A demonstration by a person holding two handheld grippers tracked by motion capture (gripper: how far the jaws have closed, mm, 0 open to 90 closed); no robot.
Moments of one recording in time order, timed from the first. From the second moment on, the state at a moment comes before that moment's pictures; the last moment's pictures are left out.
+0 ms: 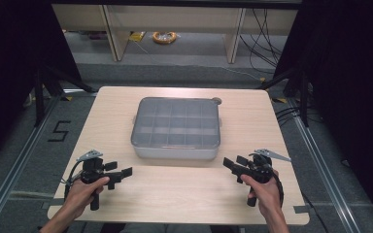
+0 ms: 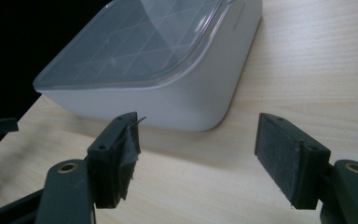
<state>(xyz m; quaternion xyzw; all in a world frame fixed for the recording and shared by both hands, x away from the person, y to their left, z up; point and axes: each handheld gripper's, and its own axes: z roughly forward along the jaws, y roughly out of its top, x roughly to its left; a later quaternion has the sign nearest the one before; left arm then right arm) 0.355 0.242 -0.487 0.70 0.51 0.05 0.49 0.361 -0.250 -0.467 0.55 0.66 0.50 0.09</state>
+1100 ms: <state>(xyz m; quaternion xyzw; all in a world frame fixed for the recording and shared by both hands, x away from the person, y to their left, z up) 0.417 0.241 -0.455 0.67 0.53 0.04 0.52 0.426 -0.243 -0.451 0.57 0.64 0.51 0.09</state>
